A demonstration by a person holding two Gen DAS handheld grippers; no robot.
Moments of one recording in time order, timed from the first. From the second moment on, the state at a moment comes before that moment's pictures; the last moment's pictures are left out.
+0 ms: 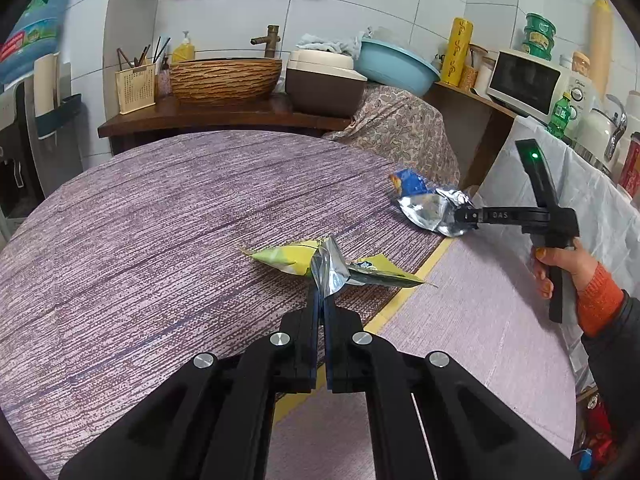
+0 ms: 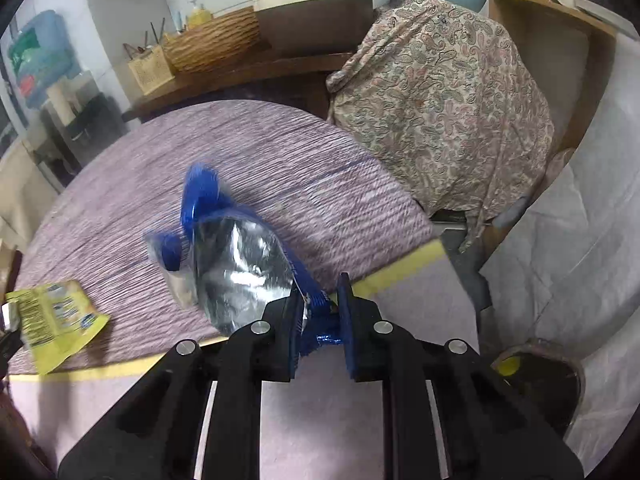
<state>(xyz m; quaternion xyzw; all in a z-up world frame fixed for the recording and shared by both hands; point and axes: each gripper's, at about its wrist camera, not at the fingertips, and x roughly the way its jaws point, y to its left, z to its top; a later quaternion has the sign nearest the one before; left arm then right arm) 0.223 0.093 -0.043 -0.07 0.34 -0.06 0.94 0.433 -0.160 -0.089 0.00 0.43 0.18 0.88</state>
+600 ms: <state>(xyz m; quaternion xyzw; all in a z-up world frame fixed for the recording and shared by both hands) 0.198 0.031 -0.022 -0.05 0.29 -0.13 0.95 0.212 -0.277 -0.067 0.08 0.32 0.12 0.94</state>
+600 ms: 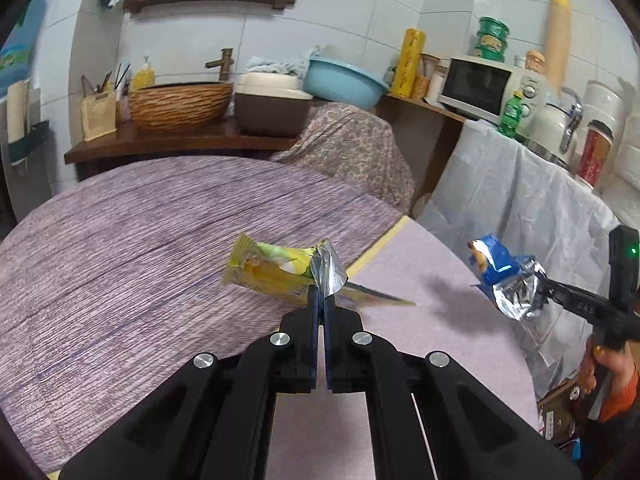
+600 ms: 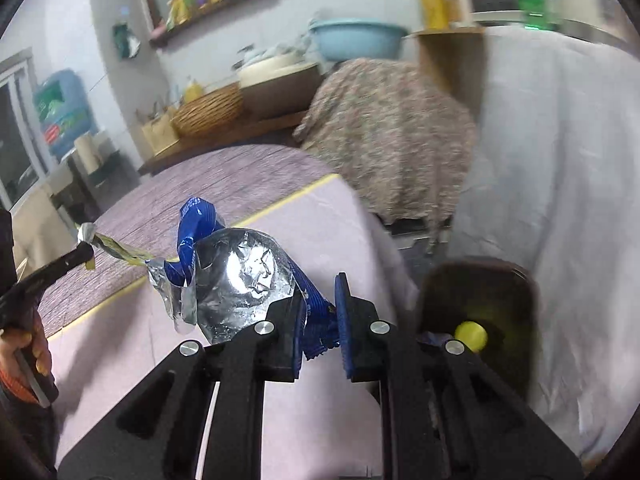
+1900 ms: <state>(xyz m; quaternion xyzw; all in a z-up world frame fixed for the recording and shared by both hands) 0.208 -0.240 -0.037 0.04 0.34 -0.31 0.89 0.197 -0.428 -0.218 0.13 0.39 -0.10 0.90</state>
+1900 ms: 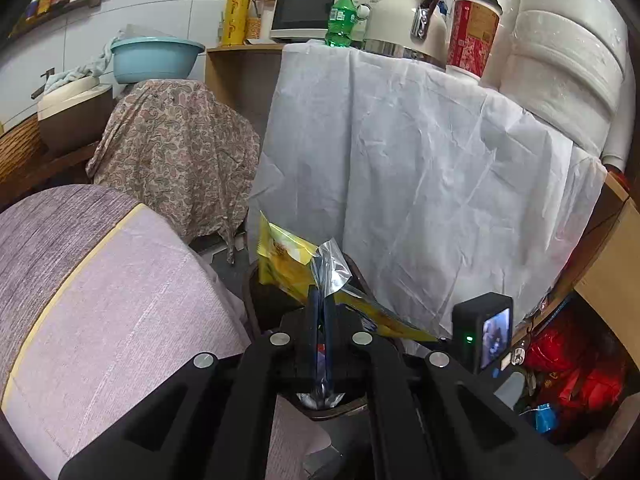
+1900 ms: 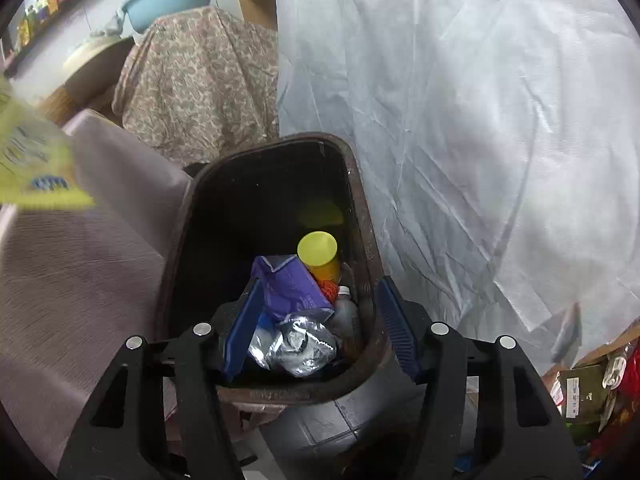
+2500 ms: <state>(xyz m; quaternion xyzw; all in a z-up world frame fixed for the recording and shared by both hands) 0.253 -0.324 -0.096 0.10 0.42 -0.29 0.85 0.115 -0.471 -0.172 0.18 0.34 -0.16 0.91</state>
